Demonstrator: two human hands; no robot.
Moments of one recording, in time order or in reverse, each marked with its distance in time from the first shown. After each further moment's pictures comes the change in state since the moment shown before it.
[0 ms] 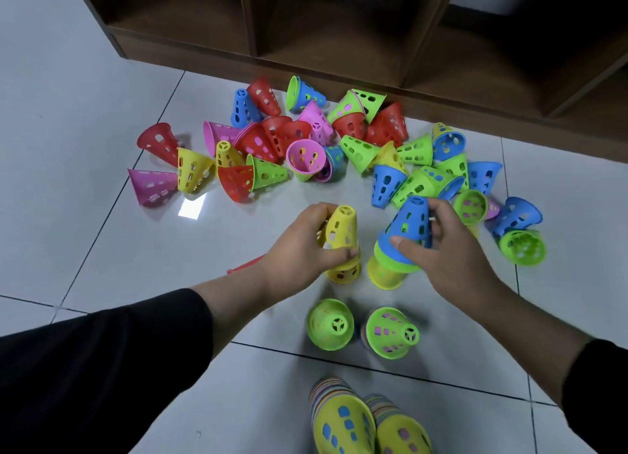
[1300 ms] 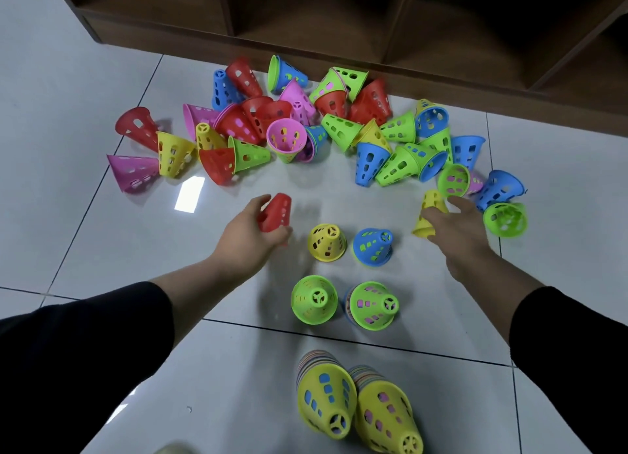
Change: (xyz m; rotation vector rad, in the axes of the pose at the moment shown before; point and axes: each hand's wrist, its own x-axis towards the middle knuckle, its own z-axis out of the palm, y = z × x) left_hand -0.021 -0.037 -0.012 0.082 0.222 -0.328; right_hand 0.027 0.074 -0.030 0.118 0.424 0.458
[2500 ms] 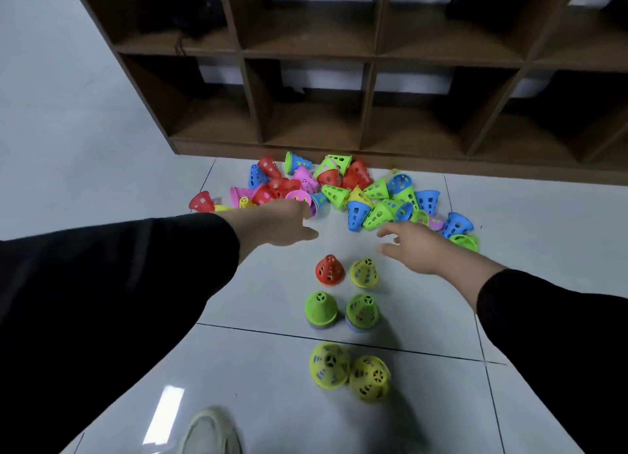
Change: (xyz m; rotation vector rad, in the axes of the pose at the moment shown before) left_hand -0.078 0.181 -0.072 0.902 -0.298 0.200; right_hand -0.112 -0.090 -0.072 -0.821 -0.484 -0.583
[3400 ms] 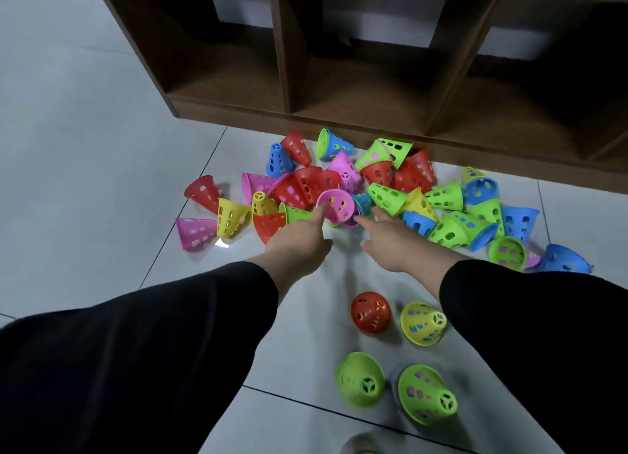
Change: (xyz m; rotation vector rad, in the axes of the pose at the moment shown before) left_hand 0.168 -0.101 0.099 -0.179 0.250 -0.095; right_hand 0.230 -0.050 0.093 -0.347 -0.166 -0.086
